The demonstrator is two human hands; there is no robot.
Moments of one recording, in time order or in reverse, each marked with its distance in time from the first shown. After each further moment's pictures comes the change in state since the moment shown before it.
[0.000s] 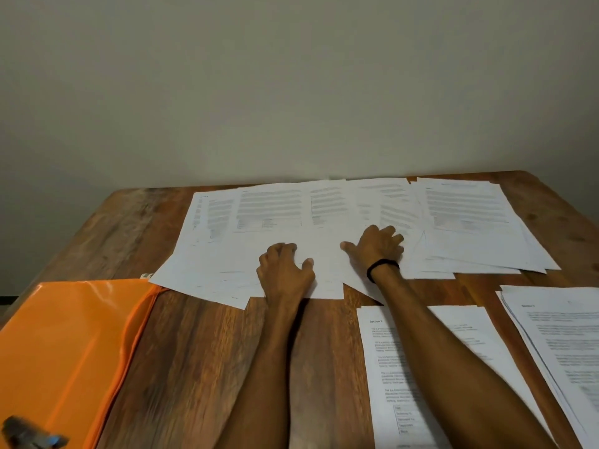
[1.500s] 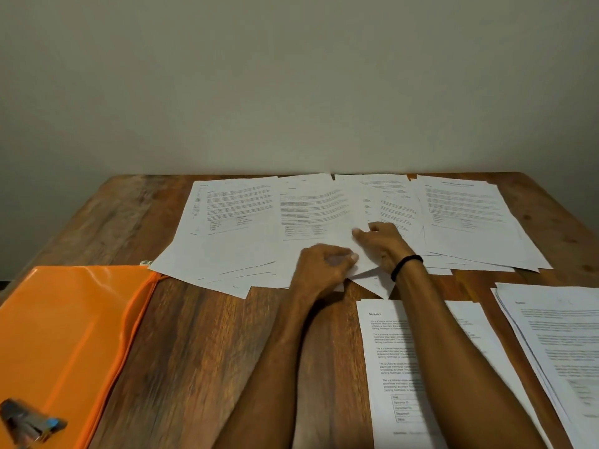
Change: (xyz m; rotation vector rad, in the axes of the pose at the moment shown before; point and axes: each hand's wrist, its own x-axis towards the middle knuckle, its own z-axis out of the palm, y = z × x) left_hand -0.030 0.046 -0.015 -0.502 -0.312 0.175; right_hand -0.008 0.013 -0.028 0.819 -0.305 0.060
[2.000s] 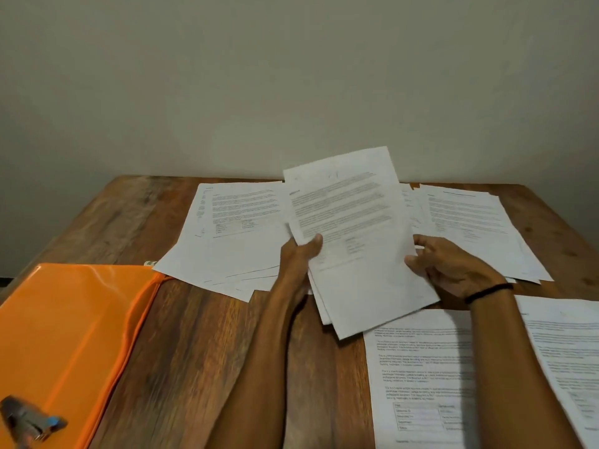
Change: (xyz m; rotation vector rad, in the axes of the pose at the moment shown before) left_hand 0.015 -0.014 -0.026 -0.954 0.054 -0.232; right_hand -0.016 0.021 -0.098 0.136 -0.343 -0.034
